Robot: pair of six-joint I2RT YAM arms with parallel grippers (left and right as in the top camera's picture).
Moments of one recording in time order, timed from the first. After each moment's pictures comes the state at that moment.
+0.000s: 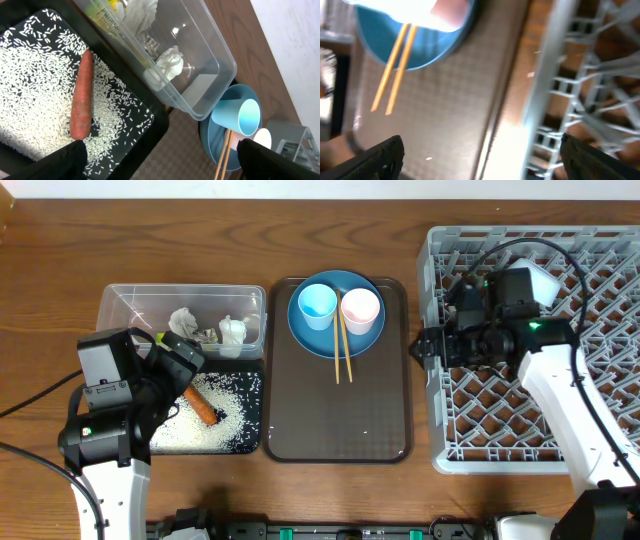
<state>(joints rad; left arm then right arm) 0.20 0.99 0.96 -0.89 0.19 -0.79 0.13 1.50 1.14 -0.82 -0.40 0.05</state>
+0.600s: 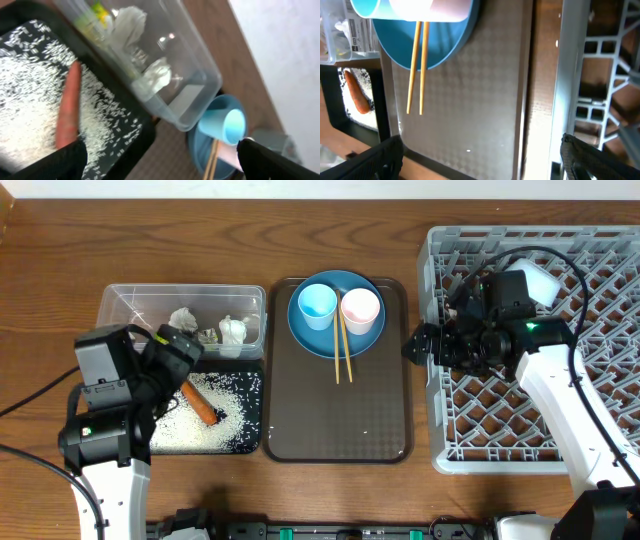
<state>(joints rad) 0.20 0.99 0.96 -0.82 0.20 -0.85 0.14 1.50 1.14 -0.87 -0.46 0.30</state>
